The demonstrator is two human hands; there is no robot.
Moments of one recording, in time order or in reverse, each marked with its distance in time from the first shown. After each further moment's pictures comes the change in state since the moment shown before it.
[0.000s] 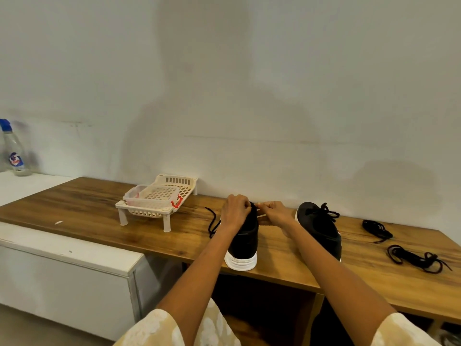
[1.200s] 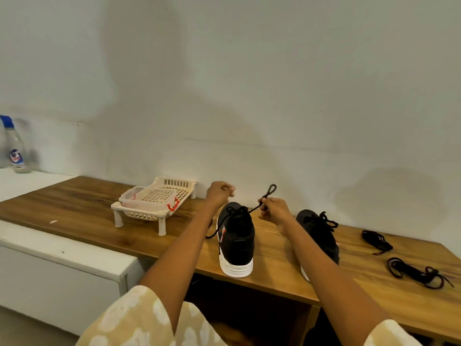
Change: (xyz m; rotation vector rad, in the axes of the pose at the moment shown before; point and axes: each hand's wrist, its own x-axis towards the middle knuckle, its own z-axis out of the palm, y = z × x) left_hand 0.038 -0.012 -0.051 -0.541 -0.085 -0.288; right_hand 0.021 -0.015 -0.011 0.223 0.131 0.062
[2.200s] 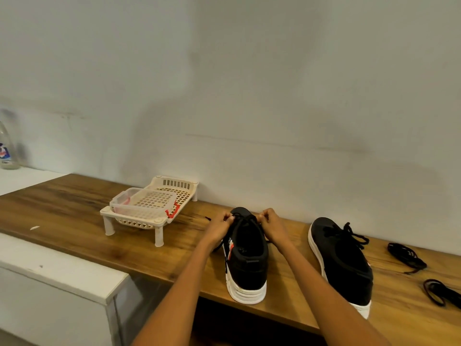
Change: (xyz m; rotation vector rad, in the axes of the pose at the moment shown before) left_hand 0.008 -0.089 0.022 -0.071 -0.115 -0.127; right_hand 0.059 0.058 0.030 -0.562 0.044 -0.222
